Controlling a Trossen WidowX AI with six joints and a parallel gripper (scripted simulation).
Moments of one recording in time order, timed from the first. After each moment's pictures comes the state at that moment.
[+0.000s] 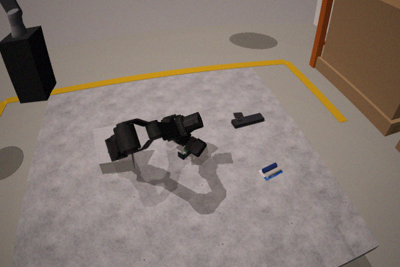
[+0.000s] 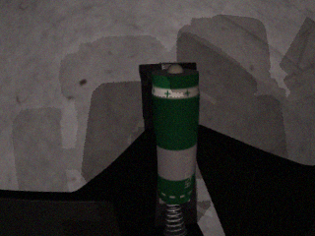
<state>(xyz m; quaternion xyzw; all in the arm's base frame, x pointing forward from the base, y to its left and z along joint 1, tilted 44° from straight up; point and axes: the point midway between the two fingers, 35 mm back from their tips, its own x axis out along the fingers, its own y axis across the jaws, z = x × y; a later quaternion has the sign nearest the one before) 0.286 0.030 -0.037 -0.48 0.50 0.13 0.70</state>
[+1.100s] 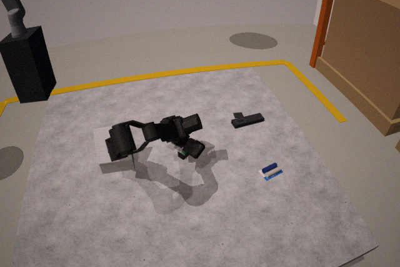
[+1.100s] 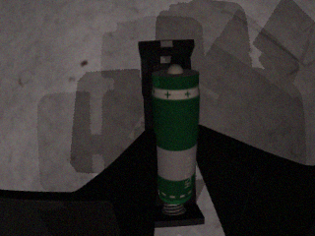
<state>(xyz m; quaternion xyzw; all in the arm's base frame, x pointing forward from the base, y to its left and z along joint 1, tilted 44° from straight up) 0.277 0.023 -0.032 -0.48 0.52 0.13 0.70</state>
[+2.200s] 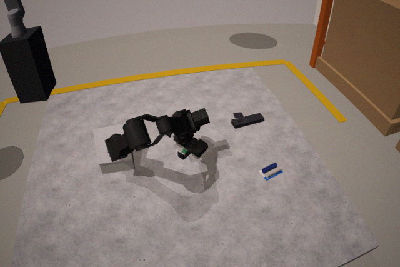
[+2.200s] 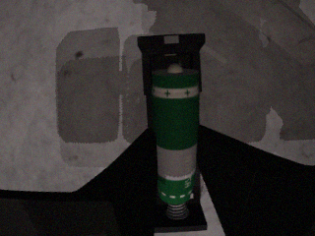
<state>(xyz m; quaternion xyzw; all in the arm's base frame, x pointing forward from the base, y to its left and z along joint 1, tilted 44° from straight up) 0.284 0.024 -0.040 -0.47 0.59 0.09 0.65</state>
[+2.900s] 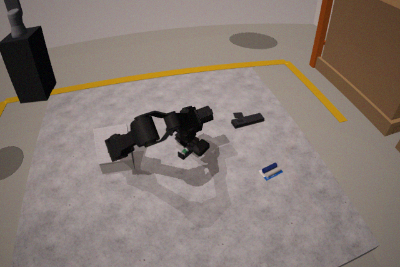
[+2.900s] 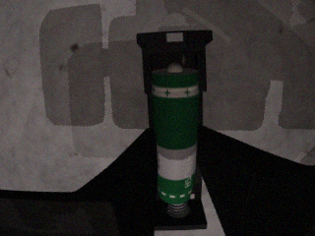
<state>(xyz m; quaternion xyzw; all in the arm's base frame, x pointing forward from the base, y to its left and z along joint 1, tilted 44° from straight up) 0.287 0.024 -0.044 -0.47 0.63 0.07 0.62</state>
